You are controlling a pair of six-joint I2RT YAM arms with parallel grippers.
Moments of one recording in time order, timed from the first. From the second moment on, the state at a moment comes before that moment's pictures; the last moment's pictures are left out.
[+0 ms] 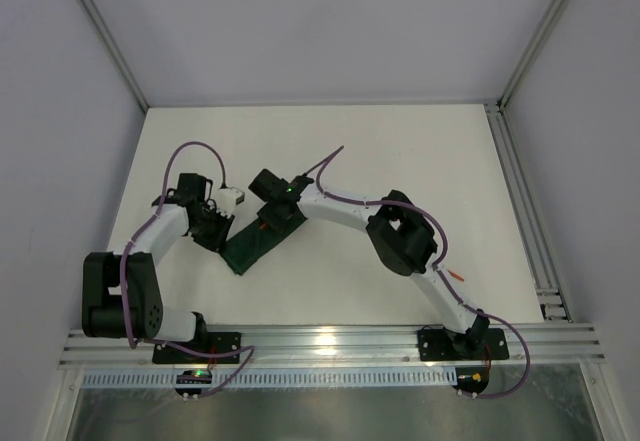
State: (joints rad) left arm -0.03 1.41 0.80 -0.68 0.25 0.47; right arm 0.97 2.32 1.88 -0.67 0.20 1.67
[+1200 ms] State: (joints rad) left arm -0.02 1.32 0.90 -0.85 0.22 0.52; right arm 0.71 1.45 1.24 -1.11 0.21 -0.09
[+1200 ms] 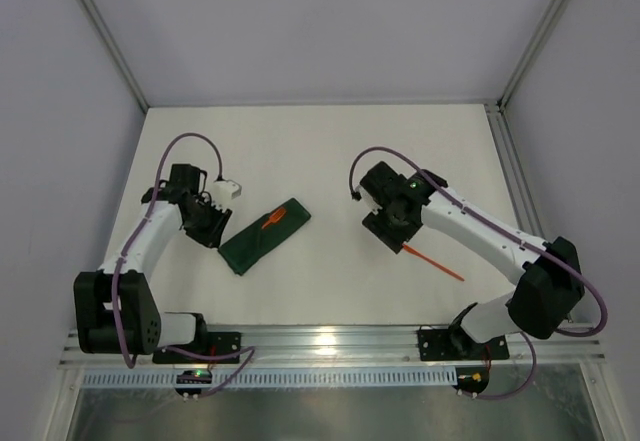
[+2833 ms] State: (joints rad) left arm -0.01 1.32 0.93 -0.89 0.21 0.53; right arm 0.39 1.39 1.03 -0.43 -0.13 0.51
